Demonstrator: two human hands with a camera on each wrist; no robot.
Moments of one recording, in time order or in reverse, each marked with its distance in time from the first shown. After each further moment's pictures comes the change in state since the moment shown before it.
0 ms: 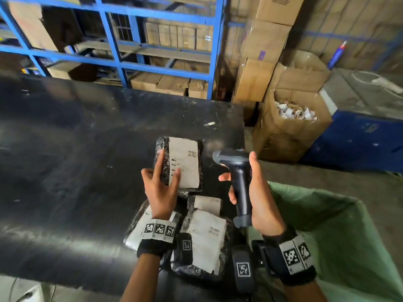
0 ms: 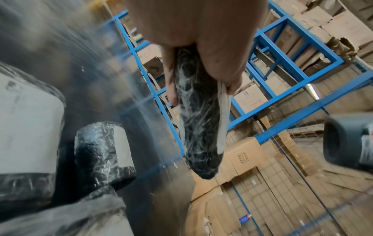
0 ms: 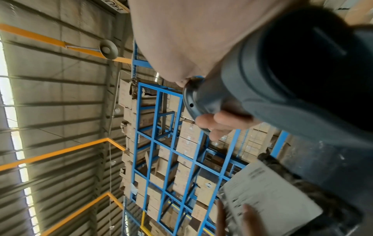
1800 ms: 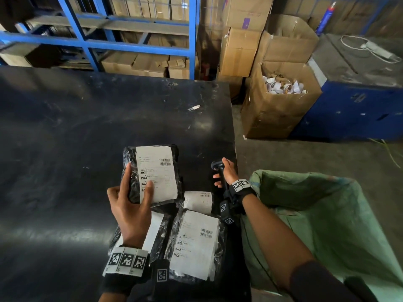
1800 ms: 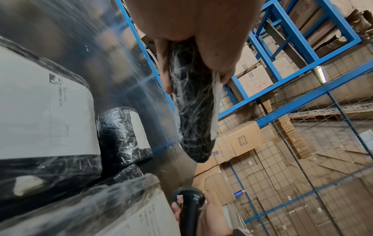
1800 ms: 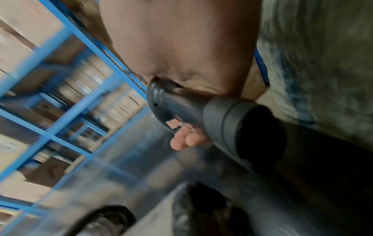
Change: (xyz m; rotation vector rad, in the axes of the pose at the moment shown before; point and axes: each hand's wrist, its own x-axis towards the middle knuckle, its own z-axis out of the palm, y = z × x) left_hand -0.007 -0.023 -0.012 0.033 -0.008 -0.144; right_hand 0.232 0.147 -0.080 -0.293 0.285 0.340
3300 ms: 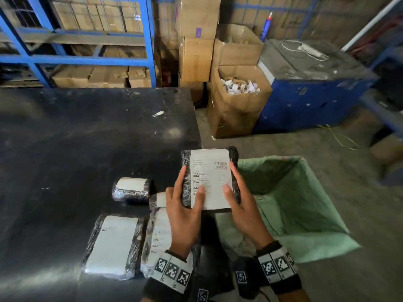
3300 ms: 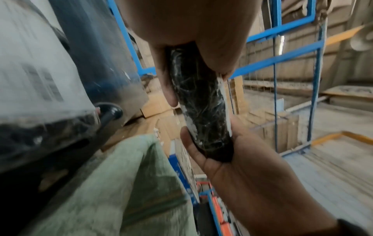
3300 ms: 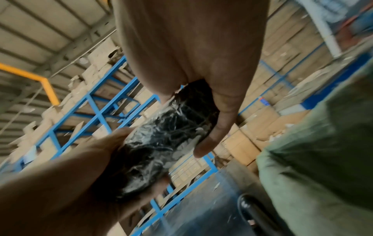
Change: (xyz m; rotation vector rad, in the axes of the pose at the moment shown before) left_hand -0.112 0.093 0.066 -0.345 -0.447 0.029; right_hand -0.259 0.038 -0.090 0.000 0.081 -0.718
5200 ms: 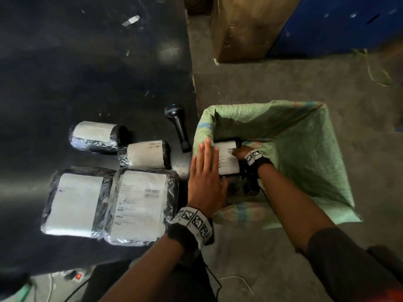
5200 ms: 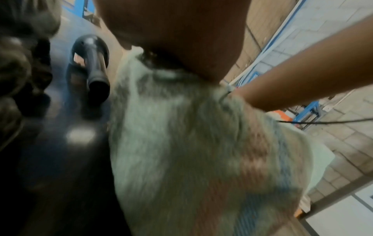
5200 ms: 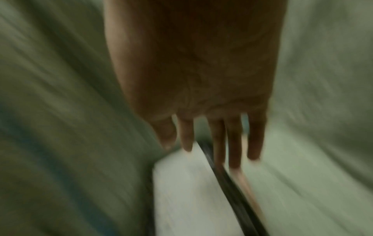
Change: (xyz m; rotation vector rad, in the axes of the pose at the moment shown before) left_hand -0.027 -0.087 0.131 0.932 -0.734 0.049; right_hand 0.148 0.290 -0.091 -0.992 -0.605 0.748
